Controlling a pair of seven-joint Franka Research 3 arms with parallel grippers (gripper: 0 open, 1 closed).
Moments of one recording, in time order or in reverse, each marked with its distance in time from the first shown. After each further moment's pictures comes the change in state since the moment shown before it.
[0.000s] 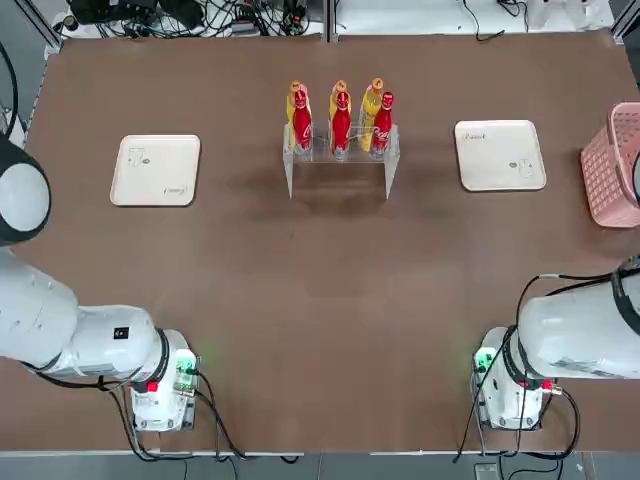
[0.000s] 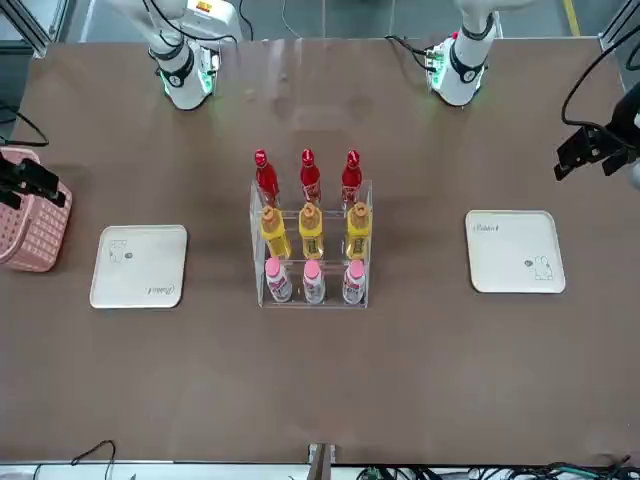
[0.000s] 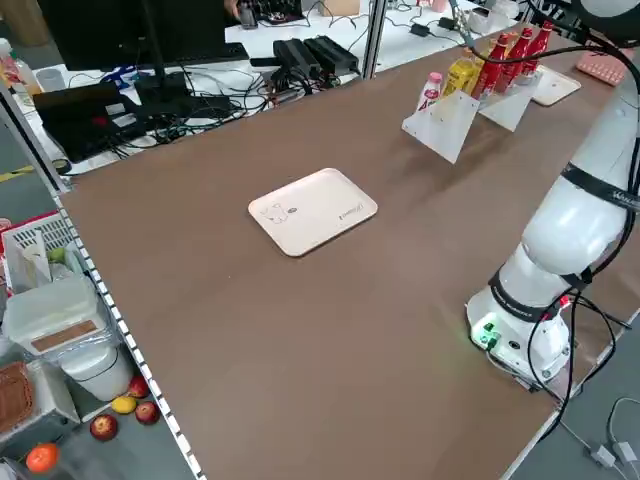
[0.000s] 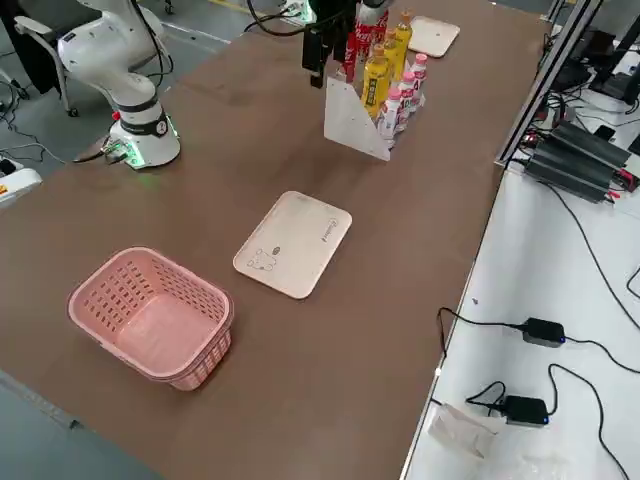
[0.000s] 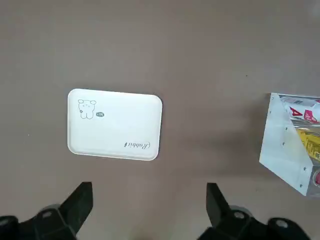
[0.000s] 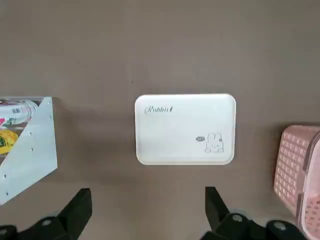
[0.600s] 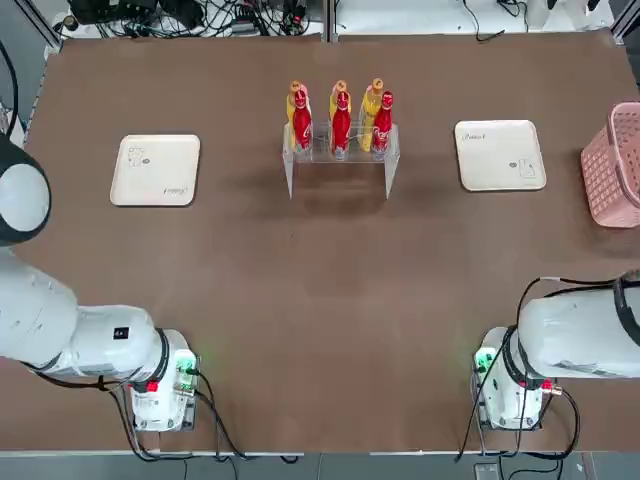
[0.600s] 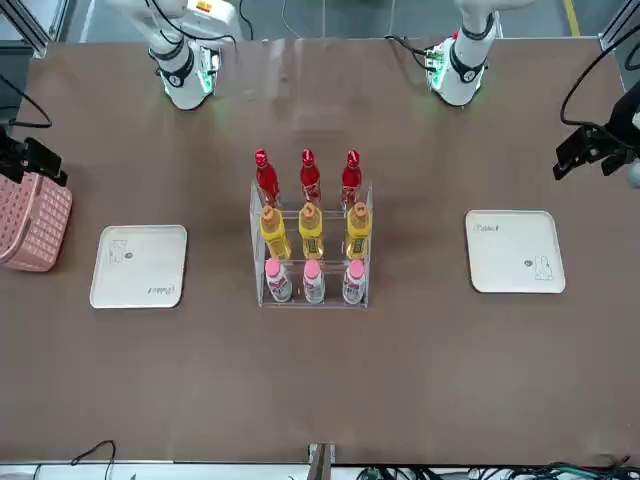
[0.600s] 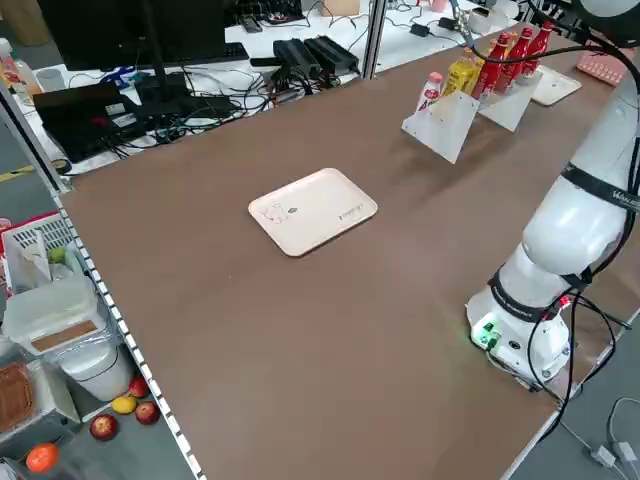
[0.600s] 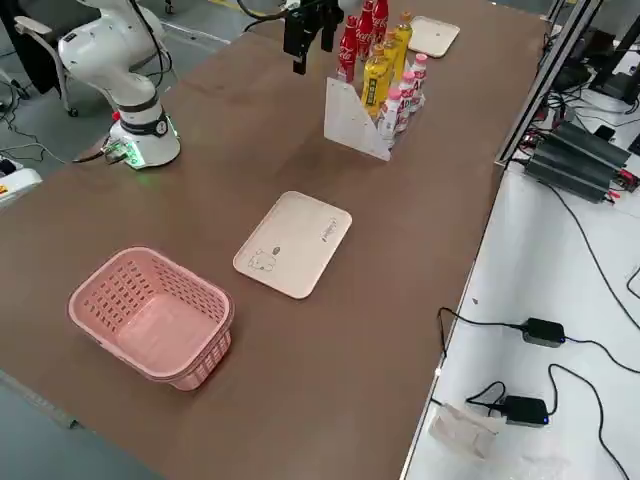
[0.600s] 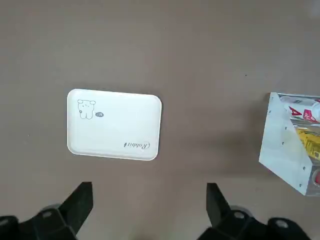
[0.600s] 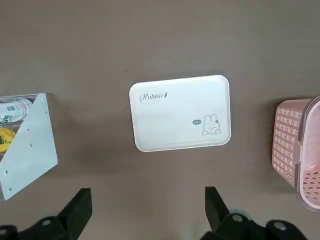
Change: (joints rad) left arm -0.001 0.000 -0.001 0.000 0.000 0.000 0.000; right arm 0.030 -0.082 -0.027 -0.070 -0.012 -0.013 0.080
